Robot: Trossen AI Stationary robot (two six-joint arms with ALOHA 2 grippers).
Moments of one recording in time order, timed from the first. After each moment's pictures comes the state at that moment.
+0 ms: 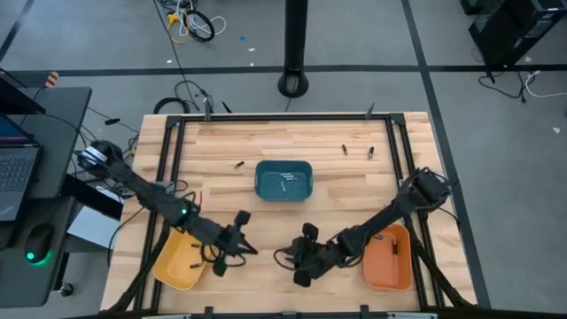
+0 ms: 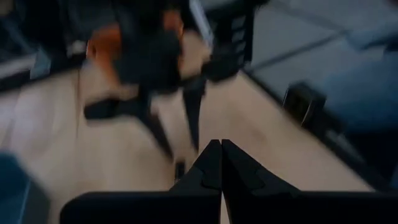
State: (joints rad) left arm -0.56 1.34 0.66 0.30 -0.19 0.06; right arm 0.53 2.00 1.15 0.02 0.45 0.67
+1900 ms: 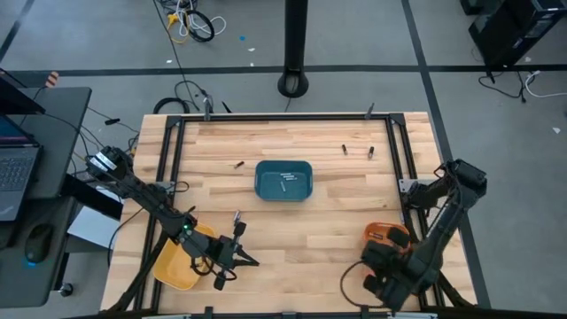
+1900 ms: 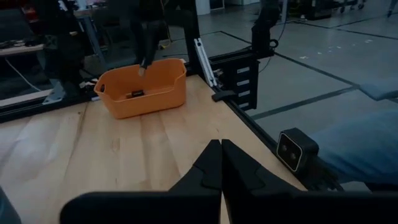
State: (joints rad) left arm -0.69 1.48 0.58 0.71 -0.38 0.02; right arm 0.95 1.69 1.37 -1.32 0.20 1.55
